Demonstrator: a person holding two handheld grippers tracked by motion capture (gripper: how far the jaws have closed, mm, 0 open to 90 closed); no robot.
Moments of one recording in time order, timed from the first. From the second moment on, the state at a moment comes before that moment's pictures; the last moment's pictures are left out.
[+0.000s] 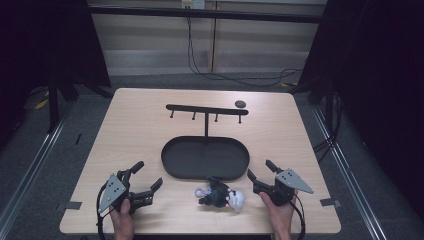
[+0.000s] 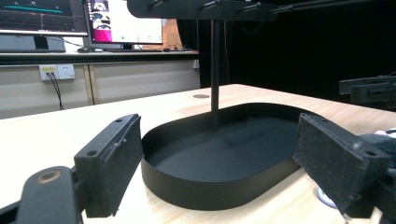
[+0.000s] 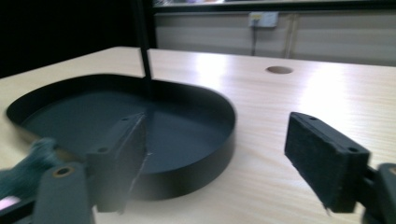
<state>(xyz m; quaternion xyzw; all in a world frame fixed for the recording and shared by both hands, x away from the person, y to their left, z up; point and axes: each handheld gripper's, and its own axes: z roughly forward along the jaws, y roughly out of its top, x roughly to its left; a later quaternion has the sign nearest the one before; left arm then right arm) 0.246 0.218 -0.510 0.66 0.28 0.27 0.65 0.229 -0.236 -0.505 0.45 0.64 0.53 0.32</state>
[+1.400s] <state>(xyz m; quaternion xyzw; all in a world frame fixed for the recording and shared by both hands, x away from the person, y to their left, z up) 0.246 0.218 -0.510 0.66 0.28 0.27 0.65 0.255 -0.168 -0.440 0.31 0.82 0.47 0.08</state>
